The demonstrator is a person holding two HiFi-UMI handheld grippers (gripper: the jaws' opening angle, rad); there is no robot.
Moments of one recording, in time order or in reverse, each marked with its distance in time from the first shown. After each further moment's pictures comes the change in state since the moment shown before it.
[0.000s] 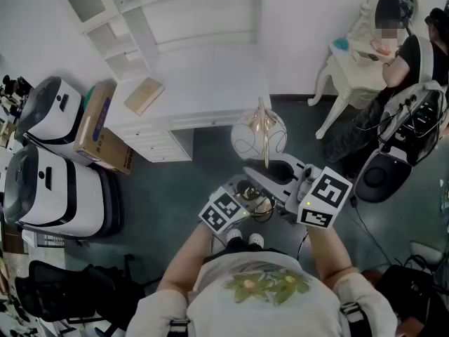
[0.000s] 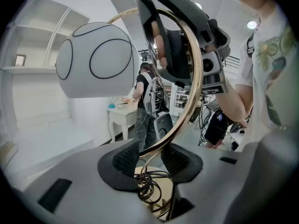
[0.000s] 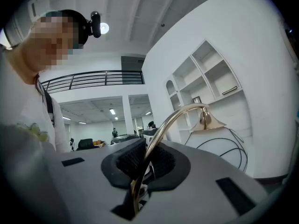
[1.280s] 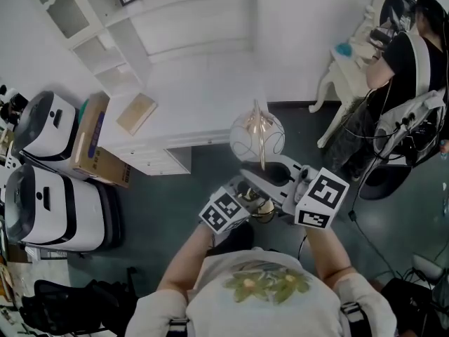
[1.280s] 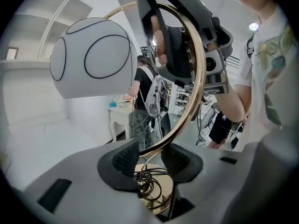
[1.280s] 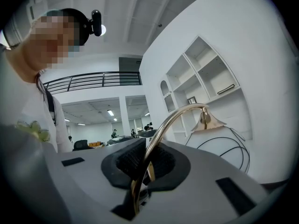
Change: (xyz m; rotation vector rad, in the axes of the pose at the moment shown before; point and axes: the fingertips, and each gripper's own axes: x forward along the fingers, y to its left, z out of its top) left arm 0.052 0.094 0.021 0.005 0.034 -0.028; right arm 0.028 -0.106 0.012 0.007 -0.016 0.005
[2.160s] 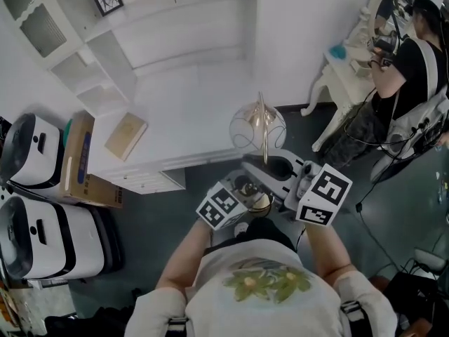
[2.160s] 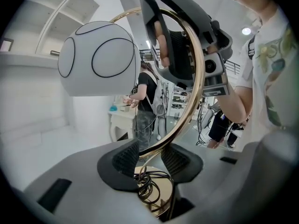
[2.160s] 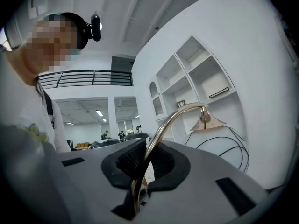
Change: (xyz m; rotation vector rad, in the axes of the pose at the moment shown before) left arm 0.002 0.121 0.014 0.040 -0.041 -0.073; right arm 0.074 -0.098 0.015 -0.023 -0.030 -0.118
